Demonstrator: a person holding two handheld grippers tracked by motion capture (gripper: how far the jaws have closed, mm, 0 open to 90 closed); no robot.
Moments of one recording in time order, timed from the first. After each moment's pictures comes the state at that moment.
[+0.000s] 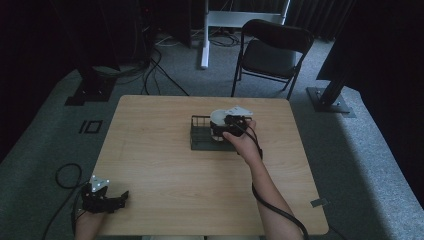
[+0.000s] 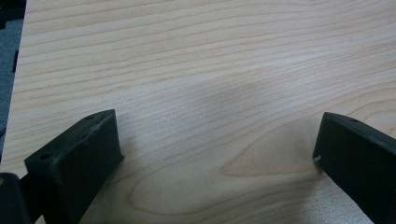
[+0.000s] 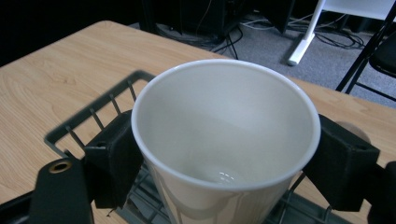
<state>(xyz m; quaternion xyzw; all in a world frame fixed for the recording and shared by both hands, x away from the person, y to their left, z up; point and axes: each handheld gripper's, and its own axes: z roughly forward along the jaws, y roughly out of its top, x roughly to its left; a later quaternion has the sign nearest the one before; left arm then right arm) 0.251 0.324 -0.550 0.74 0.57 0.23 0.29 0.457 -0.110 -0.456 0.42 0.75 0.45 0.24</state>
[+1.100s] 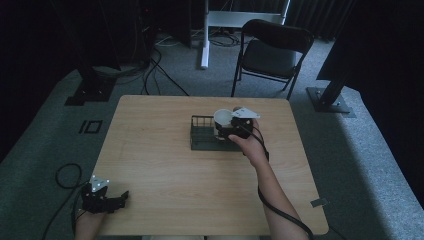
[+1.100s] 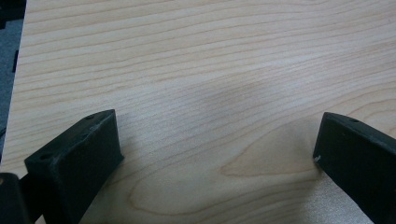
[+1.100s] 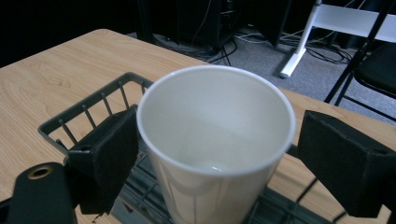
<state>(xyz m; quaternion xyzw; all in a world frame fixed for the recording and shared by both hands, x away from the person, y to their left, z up) 0.251 0.324 -0.550 0.74 0.57 0.23 0.29 0.447 -0.131 -0.453 0.41 0.74 0.47 0.26</state>
